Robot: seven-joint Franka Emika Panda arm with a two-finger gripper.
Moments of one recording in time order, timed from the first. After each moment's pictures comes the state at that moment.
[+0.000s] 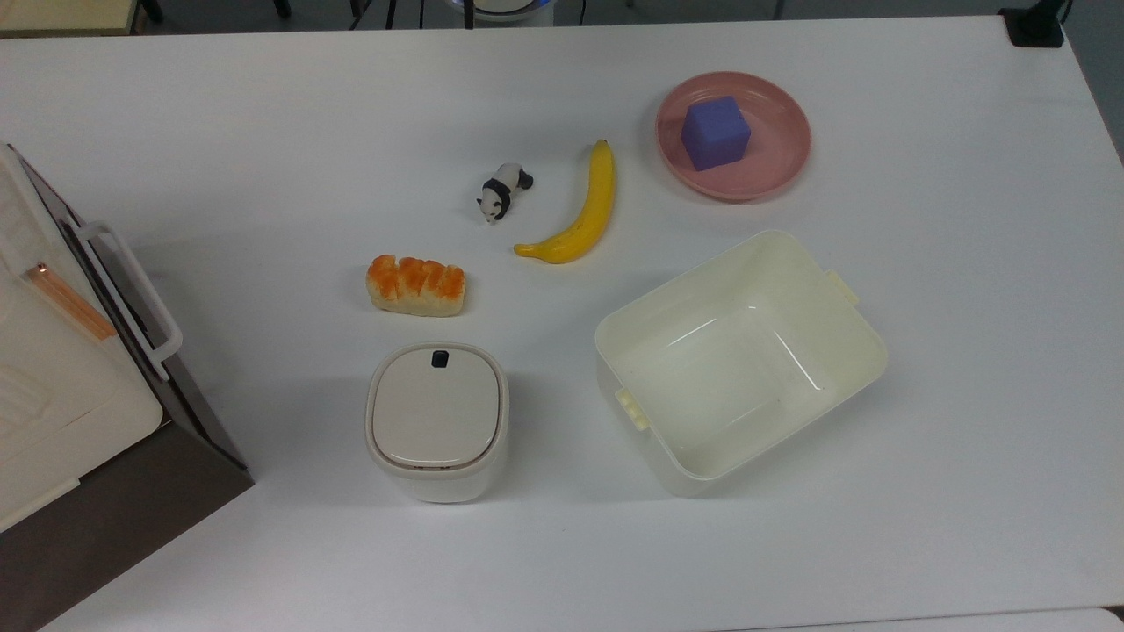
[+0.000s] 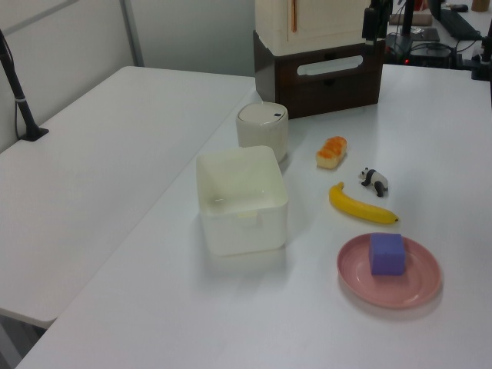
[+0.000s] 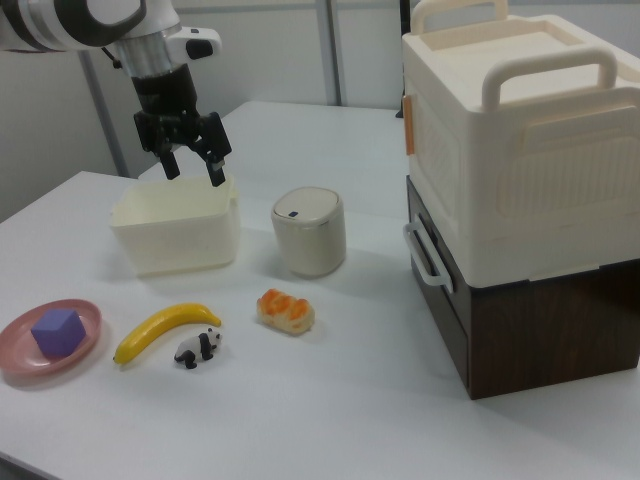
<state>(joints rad) 0.08 -0.02 -0.09 -1.60 -0.08 1.59 0.03</state>
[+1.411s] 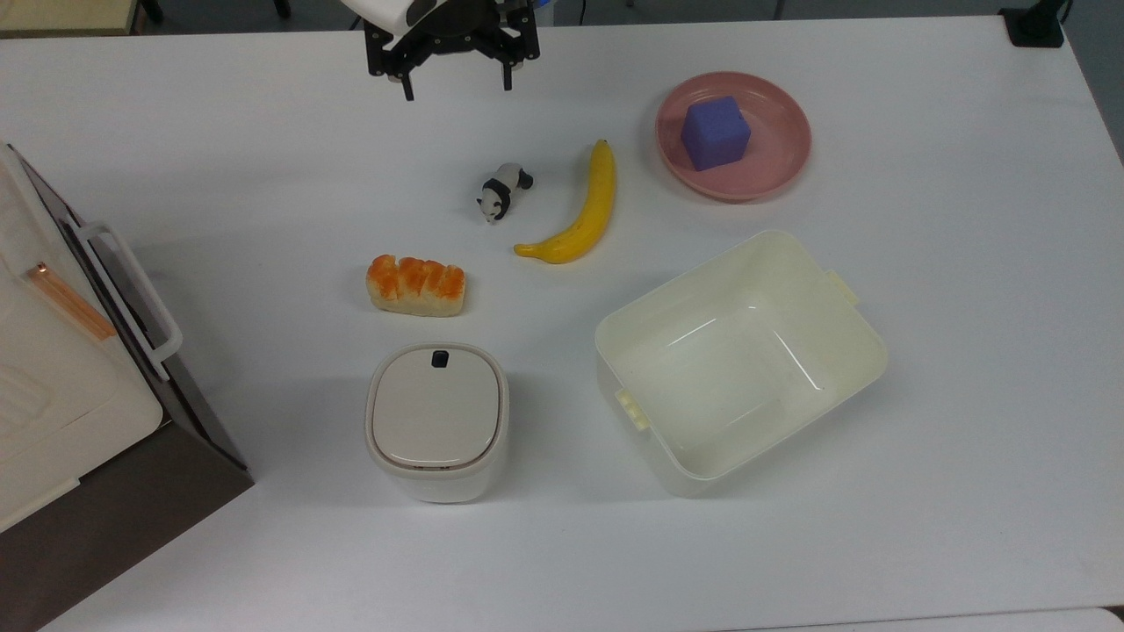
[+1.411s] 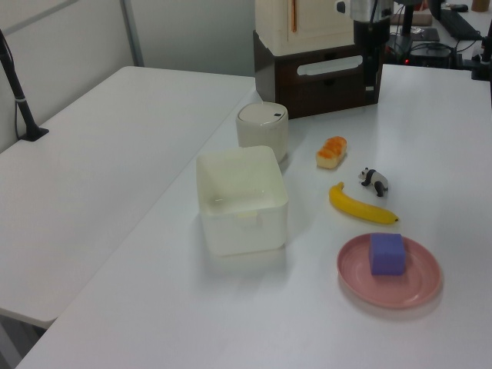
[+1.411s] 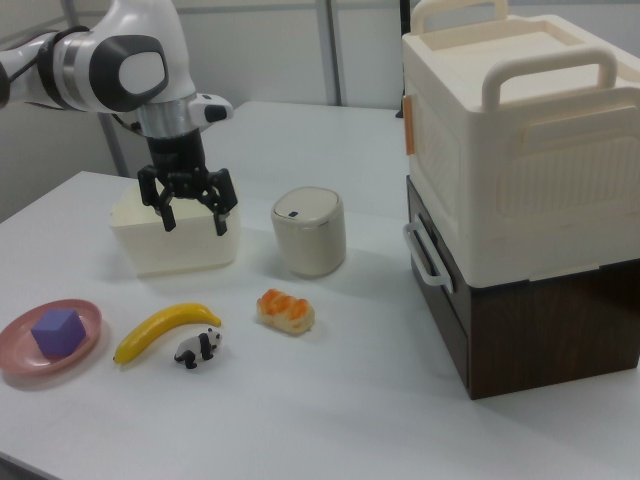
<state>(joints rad) 0.08 0.01 -0.08 -1.77 -0.04 1.72 -0.21</state>
